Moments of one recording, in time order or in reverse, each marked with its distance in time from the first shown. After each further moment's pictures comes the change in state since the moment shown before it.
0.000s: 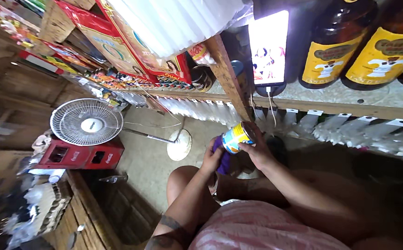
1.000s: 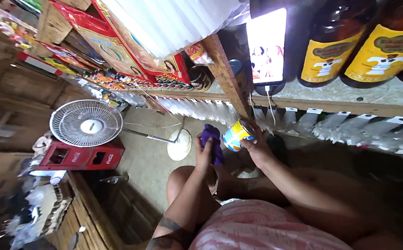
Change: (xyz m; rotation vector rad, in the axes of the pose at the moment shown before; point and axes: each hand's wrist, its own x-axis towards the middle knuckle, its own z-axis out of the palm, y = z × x) left_hand 0.008 0.016 -0.003 0.034 0.336 -0.042; right_hand 0.002 -0.006 0.003 0.008 0.086 0.037
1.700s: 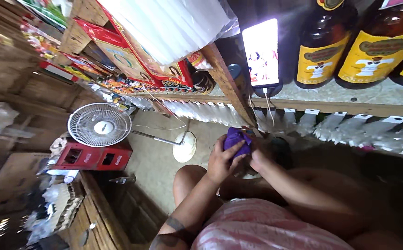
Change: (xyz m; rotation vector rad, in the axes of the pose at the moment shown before) left_hand -0.032 0.026 0.026 0.744 -0.245 0.778; right_hand -0.004 0.010 0.003 0.139 -0.019 0.222
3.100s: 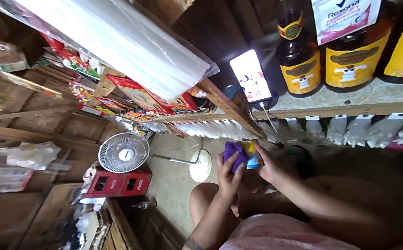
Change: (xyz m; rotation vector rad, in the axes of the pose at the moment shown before) left_hand -0.001 0.000 0.005 -0.281 0.200 -0.046; right_hand -0.013 -0.017 0.001 0.217 -0.081 -0.012
